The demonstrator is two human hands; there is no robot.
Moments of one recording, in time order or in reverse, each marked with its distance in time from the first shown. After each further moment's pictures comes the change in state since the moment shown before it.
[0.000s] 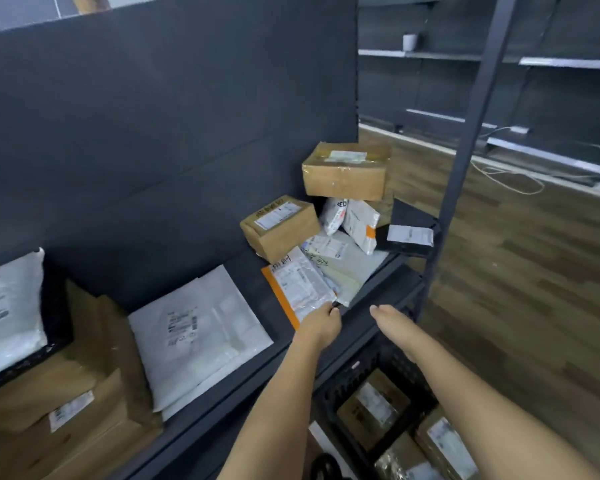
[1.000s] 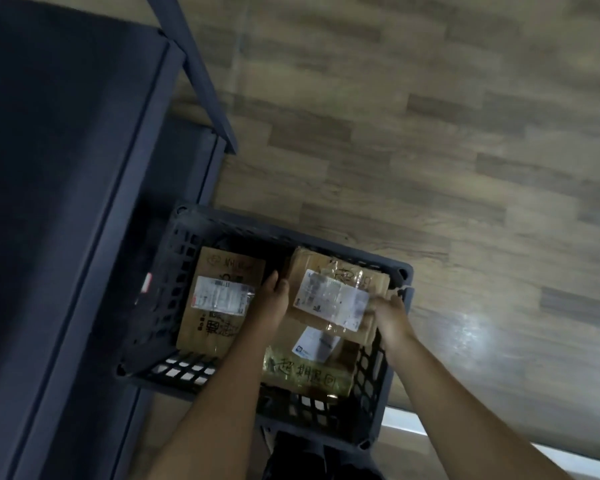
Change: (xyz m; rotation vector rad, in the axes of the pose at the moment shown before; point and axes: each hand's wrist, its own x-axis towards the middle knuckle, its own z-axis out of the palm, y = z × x) left_hand 0.277 -0.123 0.483 0.022 -0.500 -0.213; right_hand 0.179 0.520 0.045 0.866 0.506 0.851
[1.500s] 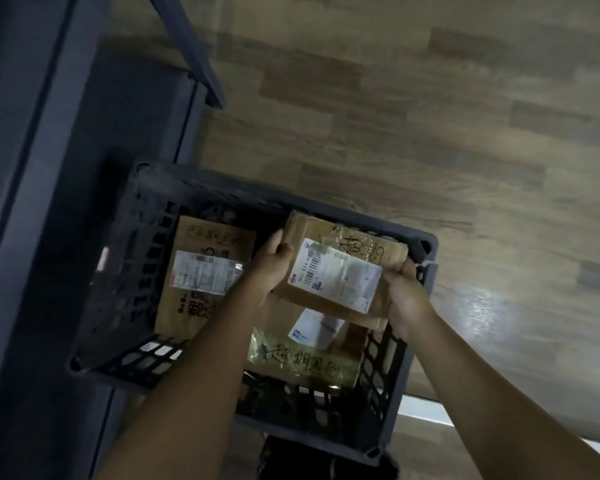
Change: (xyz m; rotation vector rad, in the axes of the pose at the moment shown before) left_hand 0.075 -0.008 0.027 -0.036 -0.077 0.057; right_hand 0.076 0.025 0.005 0.347 -0.080 -0.047
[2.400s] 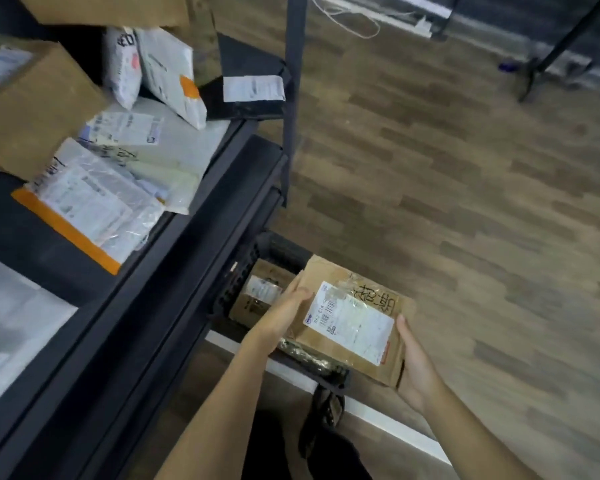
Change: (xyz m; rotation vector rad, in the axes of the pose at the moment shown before) left_hand -0.424 0.063 -0.117 -0.420 -0.115 0.196; right_hand -0.428 -0.073 -0.049 -0.028 -0.349 -0.005
